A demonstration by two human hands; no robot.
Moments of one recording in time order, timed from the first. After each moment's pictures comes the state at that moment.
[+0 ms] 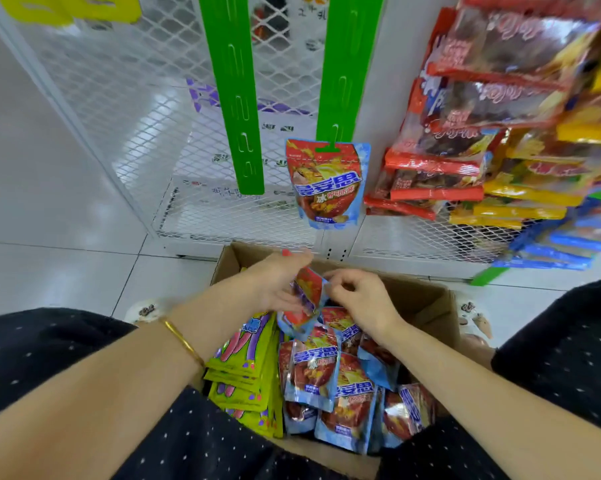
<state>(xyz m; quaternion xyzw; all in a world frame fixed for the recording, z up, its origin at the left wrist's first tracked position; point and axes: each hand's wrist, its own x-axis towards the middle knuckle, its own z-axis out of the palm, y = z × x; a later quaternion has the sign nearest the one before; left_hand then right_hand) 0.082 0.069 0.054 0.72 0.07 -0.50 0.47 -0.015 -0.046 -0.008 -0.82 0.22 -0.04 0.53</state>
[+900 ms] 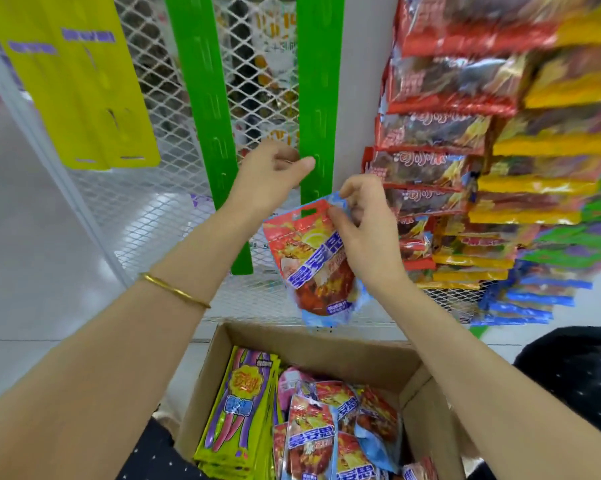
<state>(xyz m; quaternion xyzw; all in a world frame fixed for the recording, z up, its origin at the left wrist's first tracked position) 0.145 0.013 0.218 0.78 -0.31 -0.05 0.53 0.037 -0.080 0.161 -0.81 0.10 -0.40 0.42</state>
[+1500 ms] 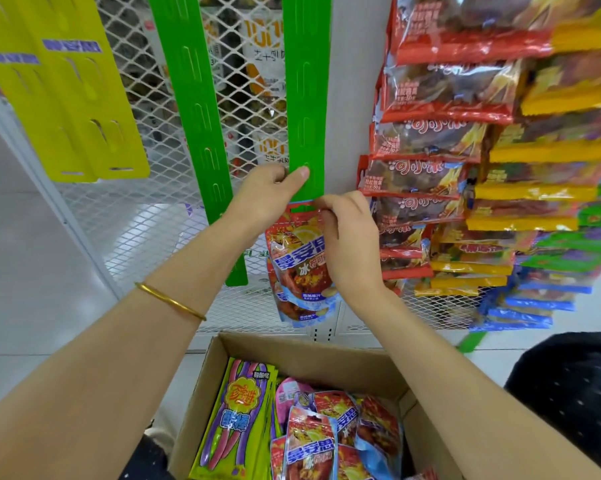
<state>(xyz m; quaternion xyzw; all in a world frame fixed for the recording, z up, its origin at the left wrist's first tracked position) 0.149 0.007 0.214 0.82 -0.31 -0.07 0.47 0.058 -0.076 0.154 -0.85 0.15 -0.42 0.28</state>
